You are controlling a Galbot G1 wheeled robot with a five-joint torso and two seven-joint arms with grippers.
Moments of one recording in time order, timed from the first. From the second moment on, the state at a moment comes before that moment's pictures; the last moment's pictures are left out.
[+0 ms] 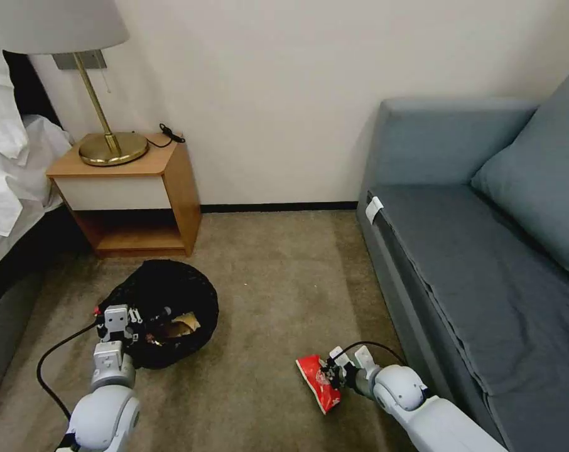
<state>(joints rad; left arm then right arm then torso) 1.46 -1.20 -0.59 -1.85 -0.19 0.10 -0.34 -1.05 1.07 -0.05 1.42 0.32 -0.51 -0.26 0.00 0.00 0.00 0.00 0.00</state>
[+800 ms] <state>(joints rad) 1.48 -1.21 -0.59 -1.90 -0.20 0.12 -0.35 -0.83 1.00 -0.12 1.51 0.45 -0.49 -0.25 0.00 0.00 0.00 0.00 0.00</state>
